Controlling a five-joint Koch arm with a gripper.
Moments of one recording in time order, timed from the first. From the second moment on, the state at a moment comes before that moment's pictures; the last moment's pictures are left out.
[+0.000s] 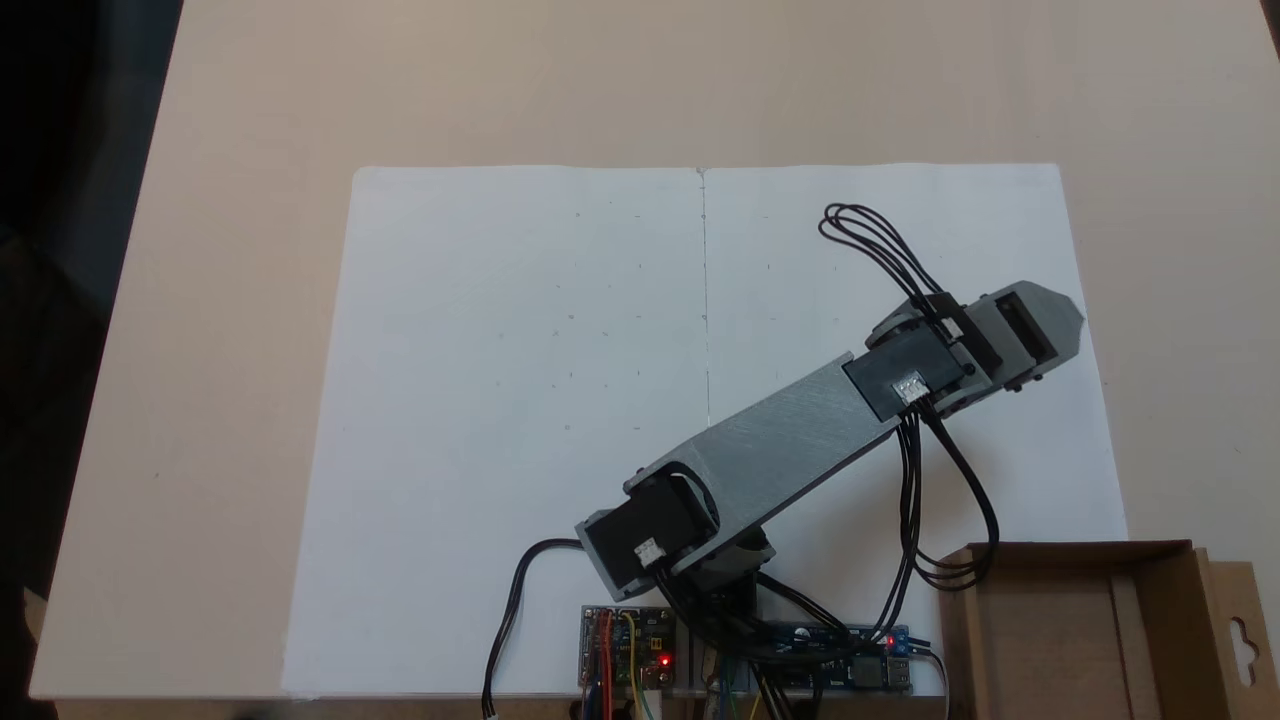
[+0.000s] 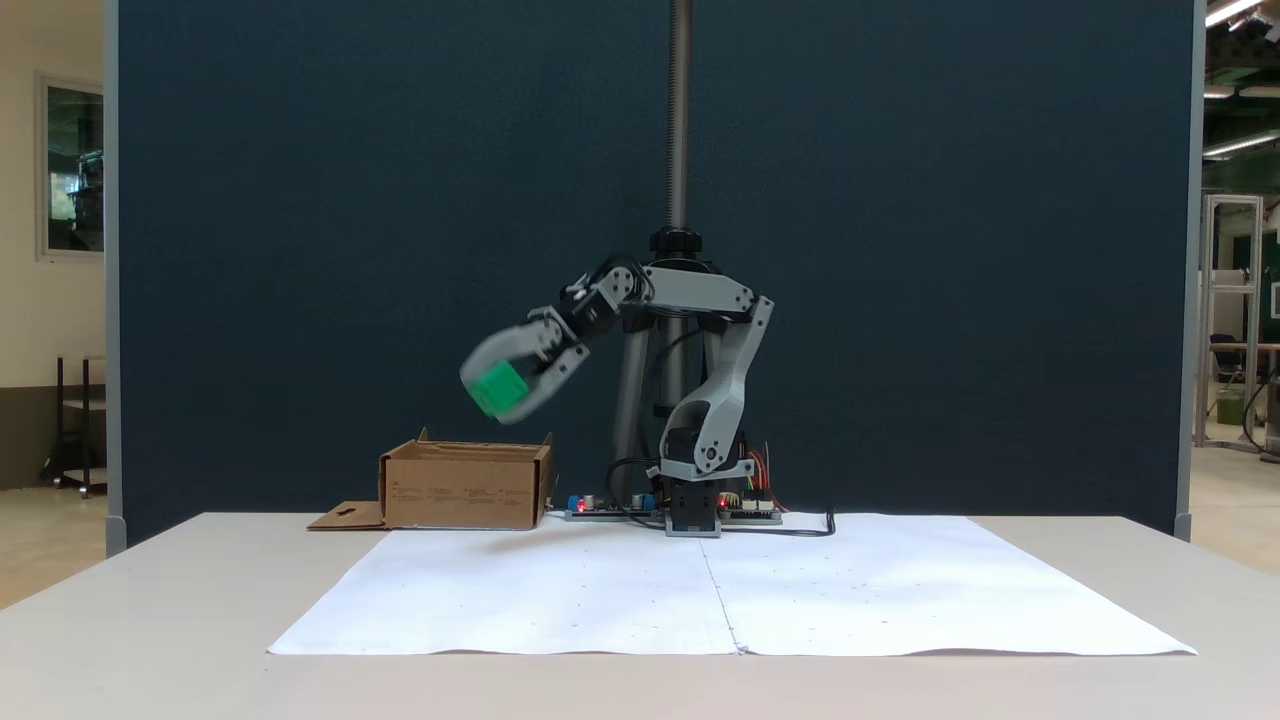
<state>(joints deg) 59.7 113.6 107.1 18.0 4.2</state>
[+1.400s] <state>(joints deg) 106.0 88.4 94.1 27.7 -12.7</state>
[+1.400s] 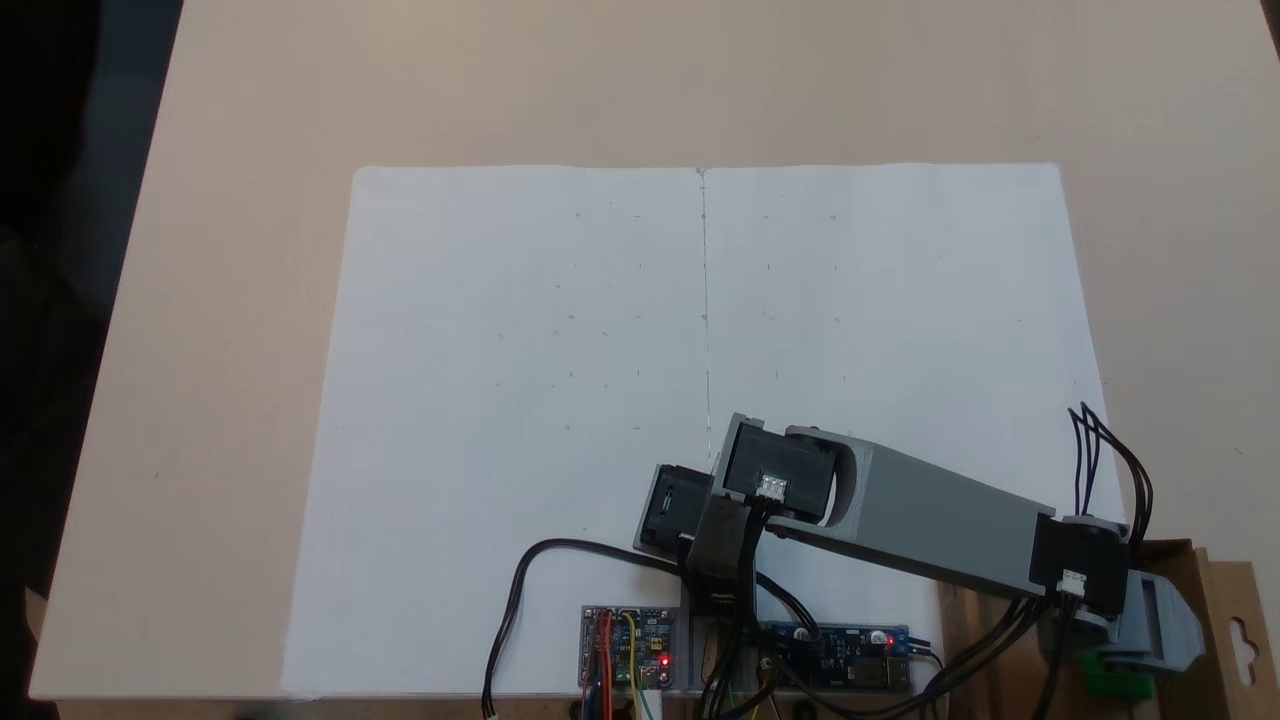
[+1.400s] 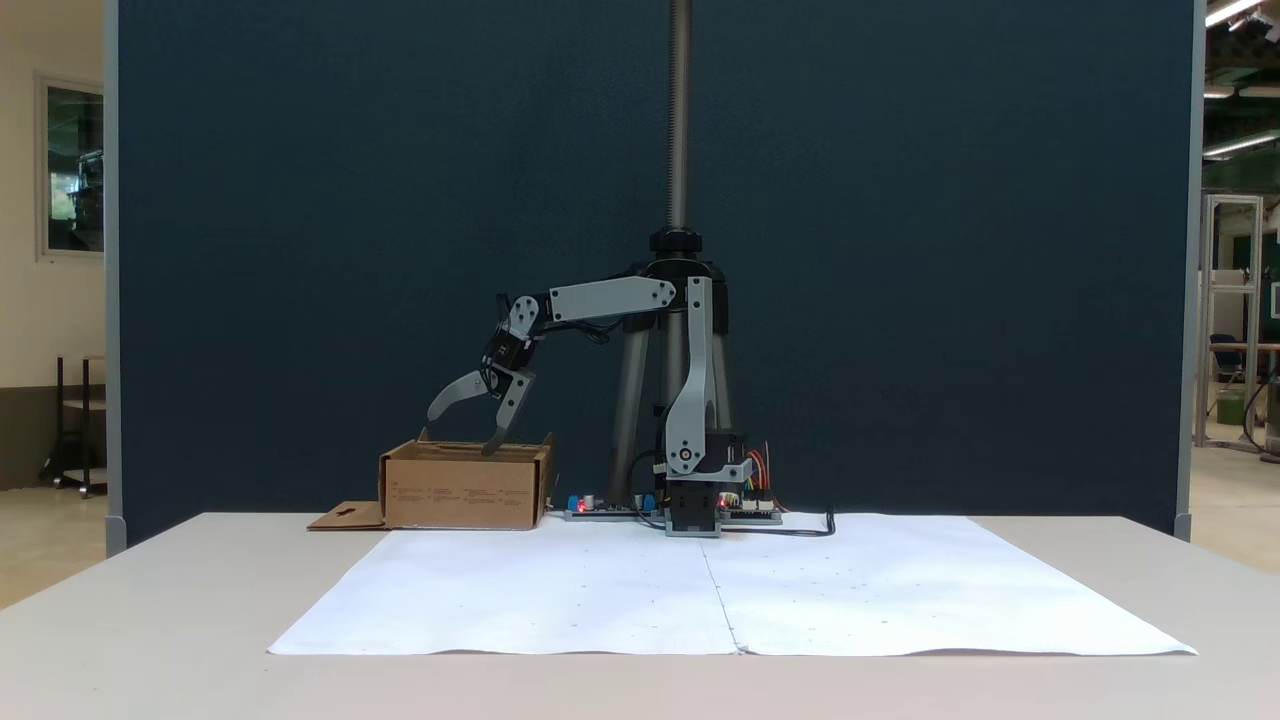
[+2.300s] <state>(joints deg) 52.2 111.4 90.2 21.1 0.7</state>
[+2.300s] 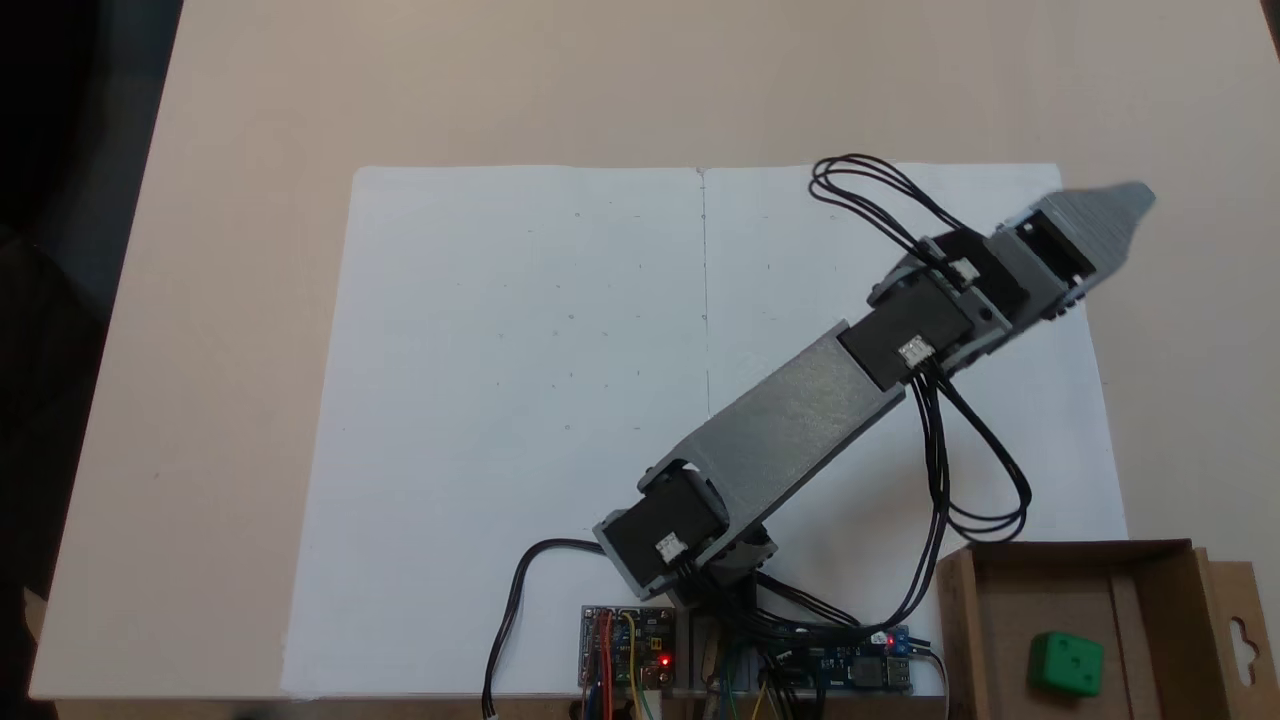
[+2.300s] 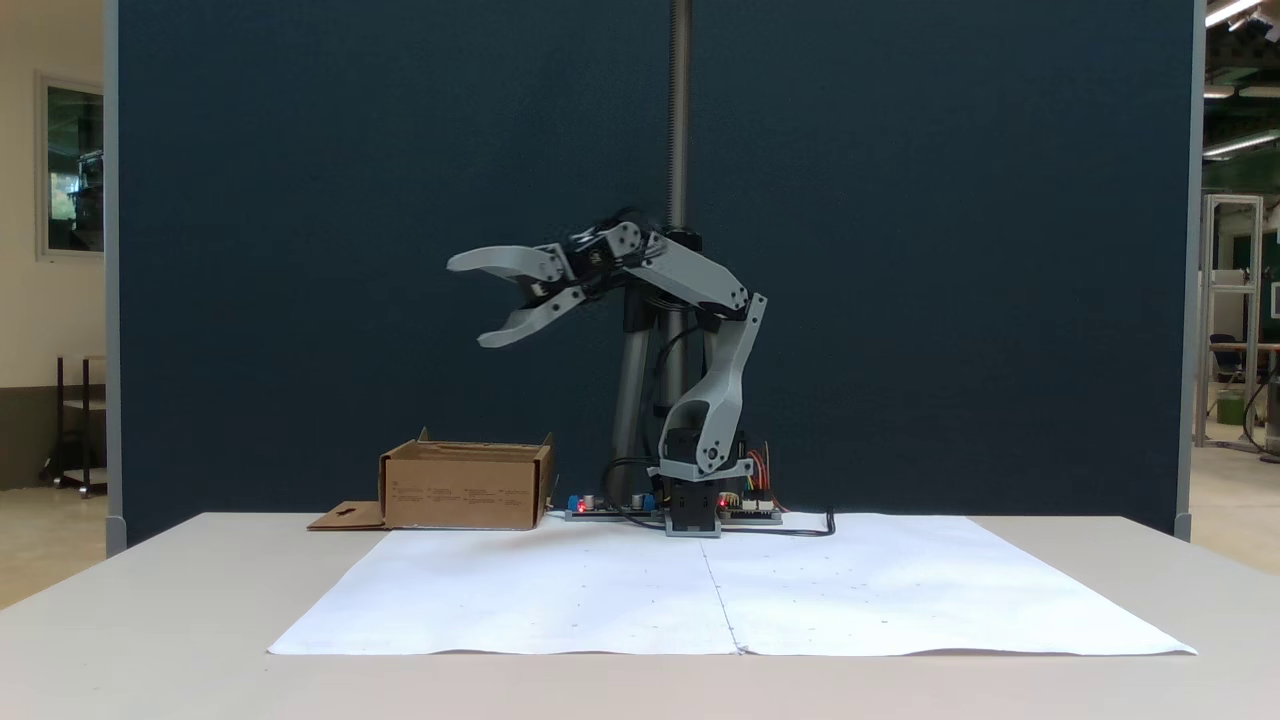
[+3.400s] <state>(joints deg) -0.4 120.8 139.9 -10.6 0.7</state>
